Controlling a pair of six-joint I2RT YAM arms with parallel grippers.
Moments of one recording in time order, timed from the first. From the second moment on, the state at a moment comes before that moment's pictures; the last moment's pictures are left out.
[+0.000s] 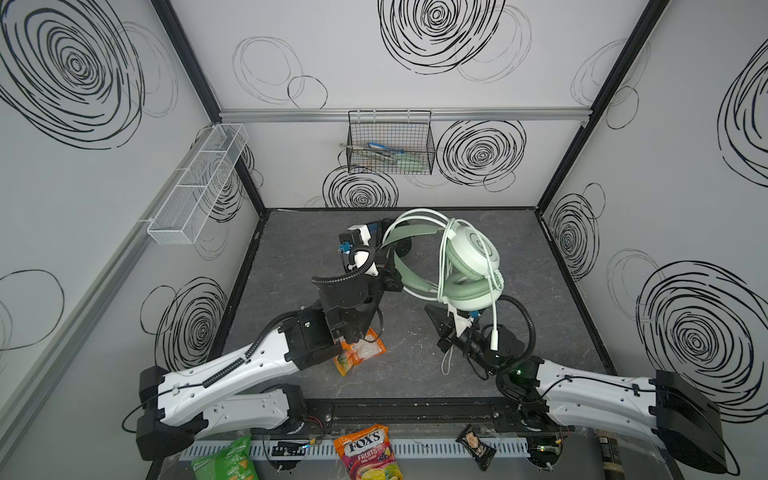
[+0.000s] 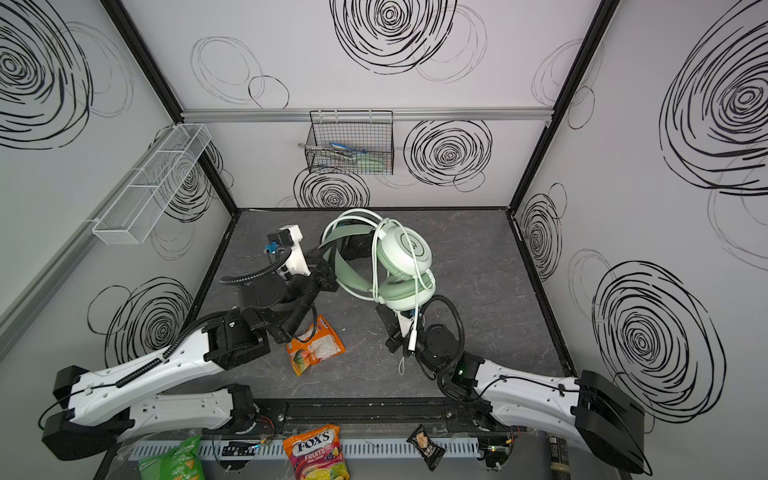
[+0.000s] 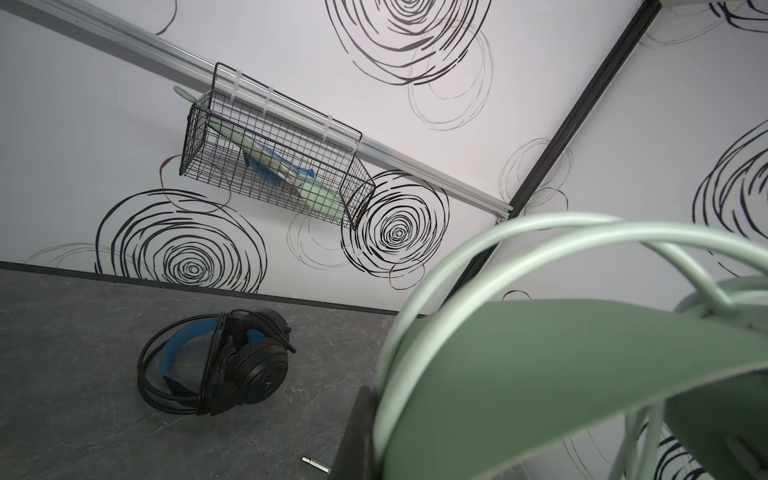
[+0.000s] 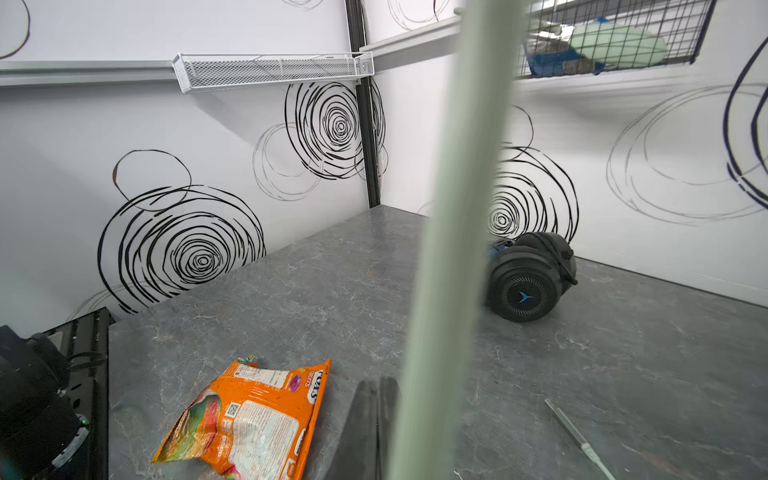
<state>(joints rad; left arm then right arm) -1.07 1.05 1.07 0.01 -0.76 -0.47 1.11 0.95 0.24 0.72 0.26 0.12</state>
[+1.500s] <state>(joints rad) -0.90 1.31 1.00 0.30 -0.96 0.00 1.36 1.20 0.50 0.47 0.57 0.18</state>
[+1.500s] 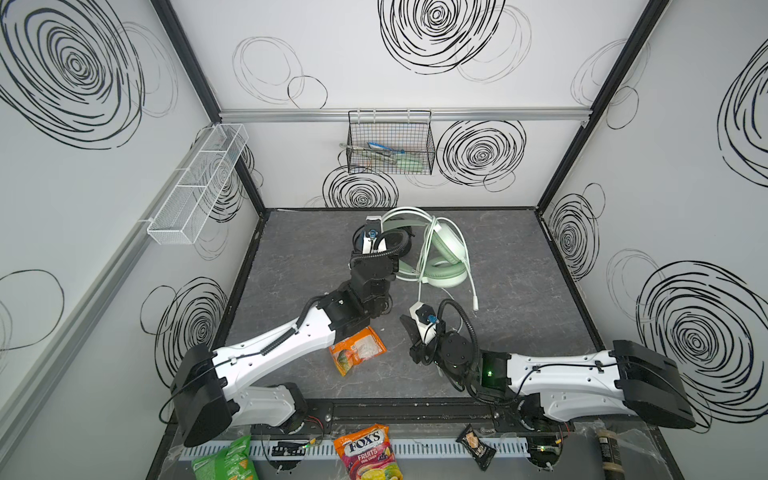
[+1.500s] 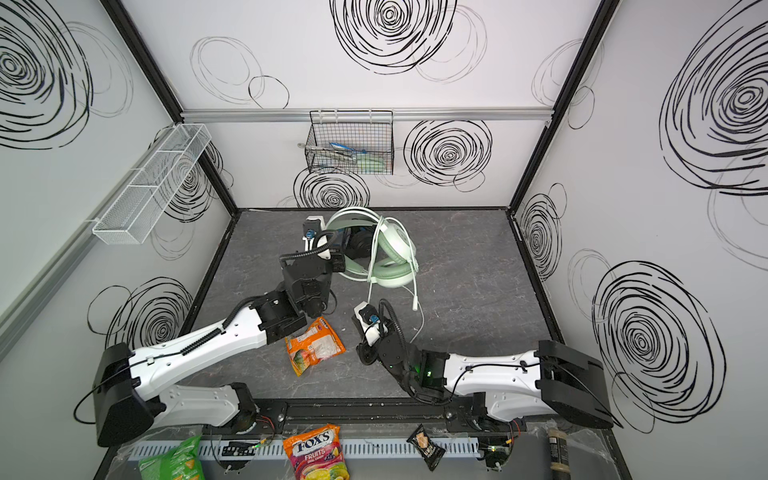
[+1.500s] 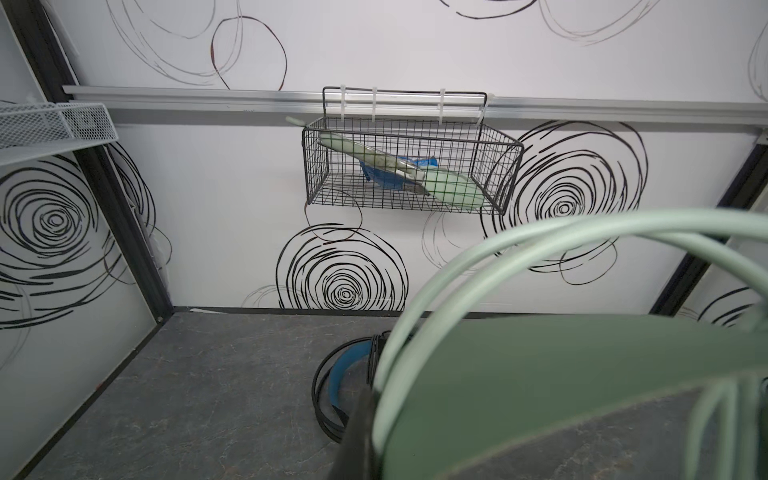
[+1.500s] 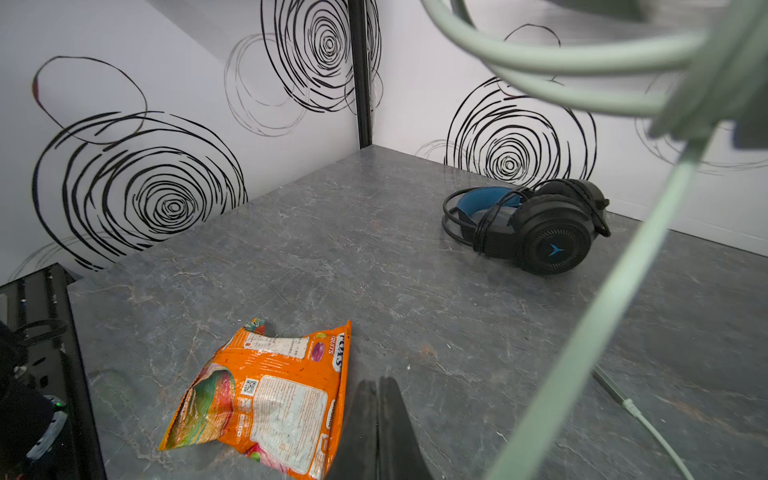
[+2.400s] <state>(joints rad) -1.06 1.40 0.82 0.74 -1.05 0.86 1.26 0.91 0.52 0.08 0.42 0.25</state>
